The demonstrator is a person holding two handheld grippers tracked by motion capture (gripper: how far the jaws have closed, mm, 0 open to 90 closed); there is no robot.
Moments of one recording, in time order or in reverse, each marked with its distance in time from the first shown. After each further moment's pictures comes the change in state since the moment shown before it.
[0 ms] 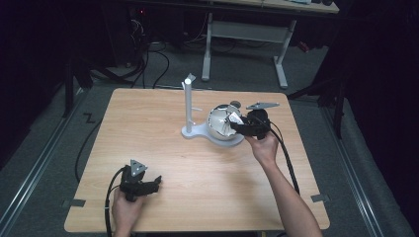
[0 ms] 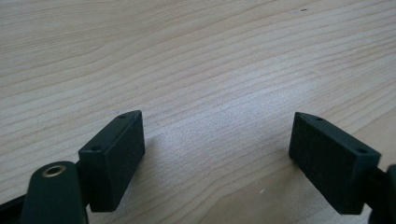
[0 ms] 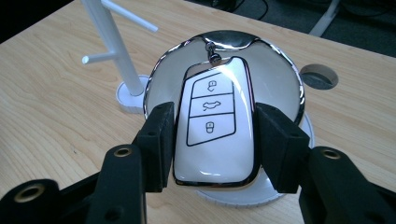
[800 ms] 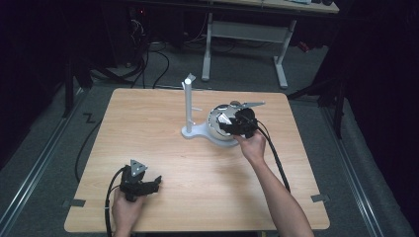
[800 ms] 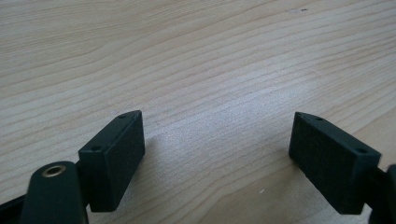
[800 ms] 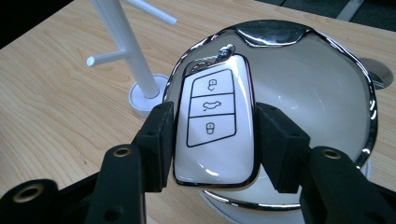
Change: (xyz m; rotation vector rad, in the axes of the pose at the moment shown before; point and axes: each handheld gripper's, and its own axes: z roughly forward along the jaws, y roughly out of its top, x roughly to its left) left arm 0.000 0.000 0.000 0.000 0.003 -0.003; right arm 0.012 0.005 0.037 0.036 0.056 0.020
